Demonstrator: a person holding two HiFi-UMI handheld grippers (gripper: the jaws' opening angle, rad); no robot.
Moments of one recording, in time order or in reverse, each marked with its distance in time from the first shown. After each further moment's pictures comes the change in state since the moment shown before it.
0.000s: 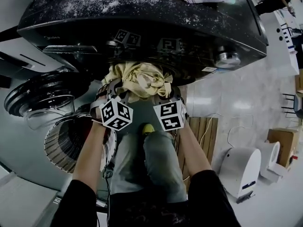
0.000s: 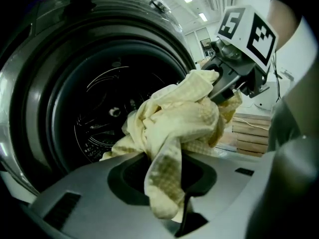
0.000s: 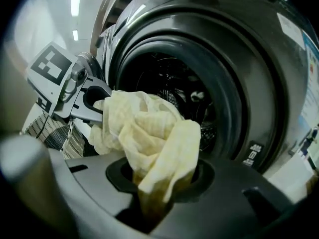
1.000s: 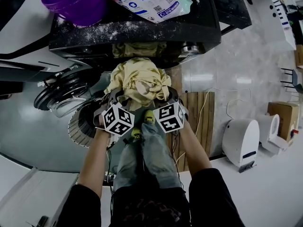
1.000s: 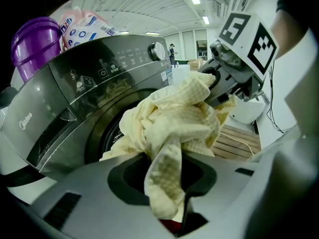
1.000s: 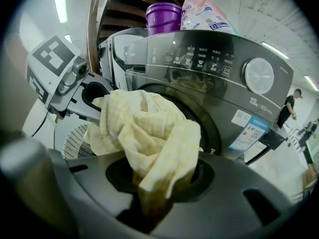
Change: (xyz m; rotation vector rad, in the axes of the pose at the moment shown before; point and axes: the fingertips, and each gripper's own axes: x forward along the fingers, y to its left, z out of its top) left arm -0.178 -0.011 0.072 -0.050 0.132 -0.230; right arm -0.169 0.044 0.073 0.075 0.165 0.061
